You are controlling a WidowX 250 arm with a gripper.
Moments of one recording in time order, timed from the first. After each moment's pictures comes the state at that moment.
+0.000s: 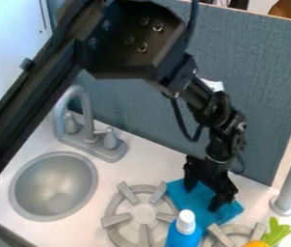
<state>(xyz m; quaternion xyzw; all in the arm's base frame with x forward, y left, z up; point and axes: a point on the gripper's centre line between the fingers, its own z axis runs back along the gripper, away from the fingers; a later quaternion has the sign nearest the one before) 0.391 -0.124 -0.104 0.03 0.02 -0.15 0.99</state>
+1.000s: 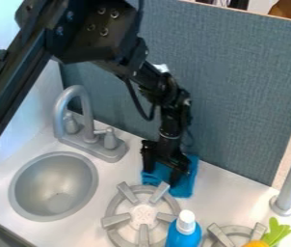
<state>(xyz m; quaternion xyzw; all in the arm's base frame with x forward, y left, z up) 0.408 -0.022 -0.112 0.03 0.05 -0.02 1.00</state>
